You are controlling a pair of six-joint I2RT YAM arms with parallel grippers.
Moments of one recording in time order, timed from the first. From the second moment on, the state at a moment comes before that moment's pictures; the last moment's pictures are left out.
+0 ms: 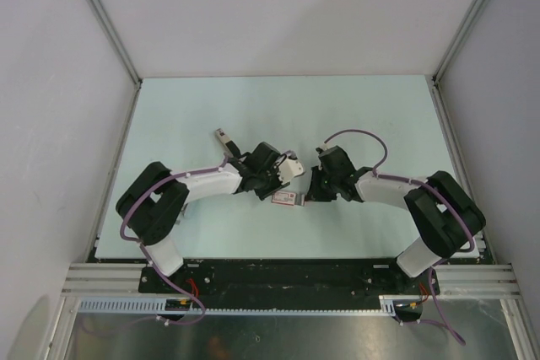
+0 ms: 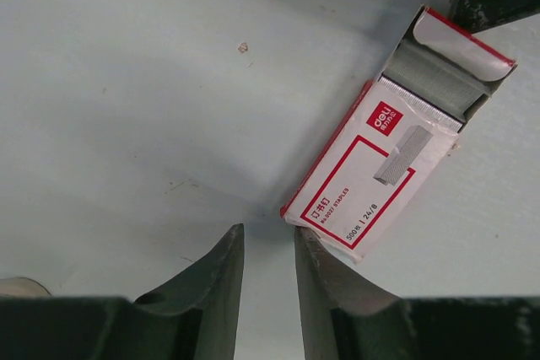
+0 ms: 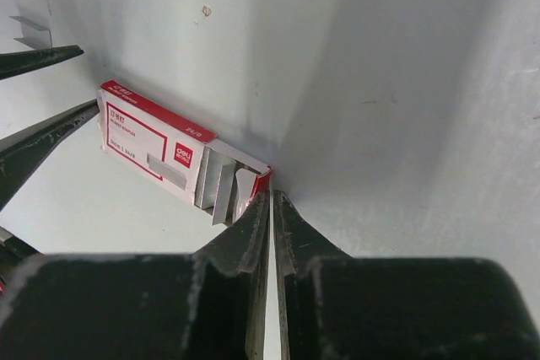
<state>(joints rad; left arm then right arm) -0.76 1.71 0.95 -0.24 0.11 0.42 0.63 1.58 0.73 -0.08 -0.18 0.64</state>
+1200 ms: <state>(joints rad) -0.81 1.70 1.03 -0.35 0.15 0.46 0.68 1.54 0.73 -0.08 -0.11 0.64</state>
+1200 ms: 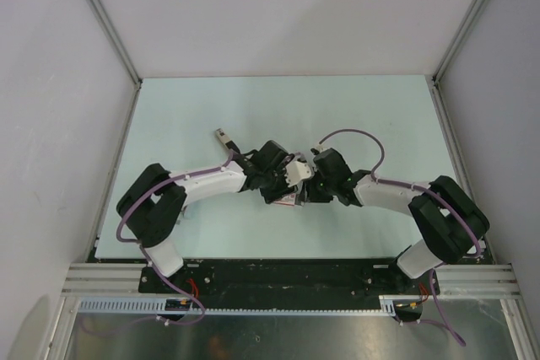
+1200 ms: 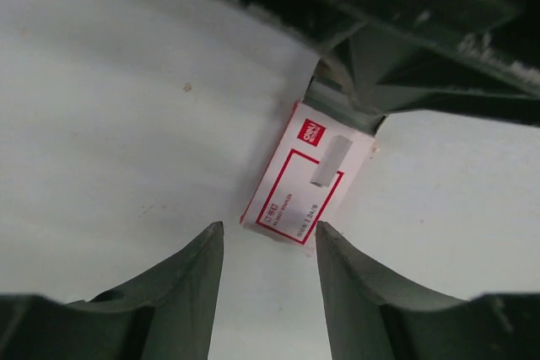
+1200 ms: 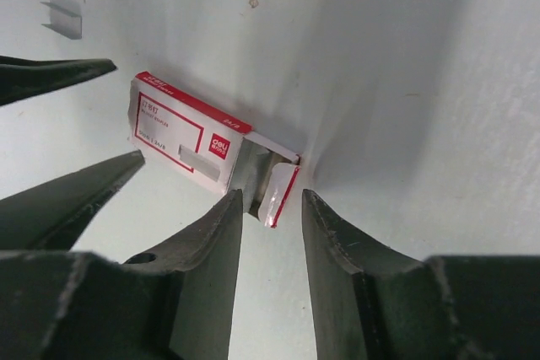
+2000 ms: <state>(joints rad) -0.81 1.74 1.03 -0.34 0.23 0.48 0.70 1.55 0.73 -0.07 -0.11 0.67</state>
